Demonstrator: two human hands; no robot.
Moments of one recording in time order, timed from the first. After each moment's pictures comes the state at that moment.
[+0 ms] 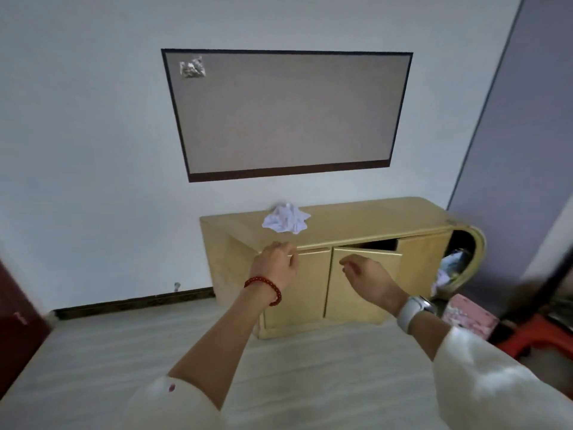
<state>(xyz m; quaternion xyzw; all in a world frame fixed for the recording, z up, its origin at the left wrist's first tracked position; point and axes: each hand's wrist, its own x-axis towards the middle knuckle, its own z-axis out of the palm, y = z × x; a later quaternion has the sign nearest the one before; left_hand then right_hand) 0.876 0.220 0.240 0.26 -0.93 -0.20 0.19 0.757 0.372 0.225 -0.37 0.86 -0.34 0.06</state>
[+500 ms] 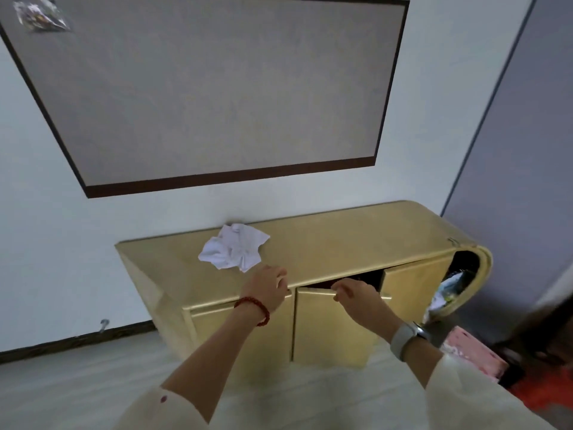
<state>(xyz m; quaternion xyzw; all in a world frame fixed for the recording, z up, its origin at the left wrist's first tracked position) 0.485 0.094 0.152 0.25 -0.93 -0.26 0.10 0.389 0.272 0.157 -0.32 0.89 -0.31 0.13</state>
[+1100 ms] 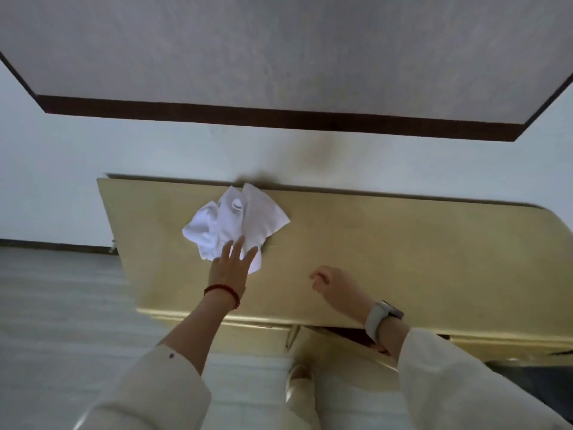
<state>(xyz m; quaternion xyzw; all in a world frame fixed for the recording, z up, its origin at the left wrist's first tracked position) 0.299 -0.100 0.014 0.41 -0.91 -0.05 -0.07 0.132 0.042 0.046 -0.43 0.81 -0.21 0.33</state>
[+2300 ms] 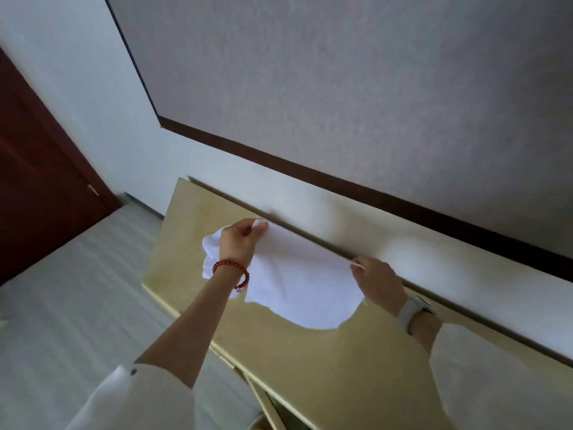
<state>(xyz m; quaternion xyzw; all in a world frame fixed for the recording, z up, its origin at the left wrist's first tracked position) 0.132 -0.082 0.153 0.62 -0.50 -0.41 0.45 -0.104 -0.032 0.100 -0.62 0.73 -0.17 0.21</state>
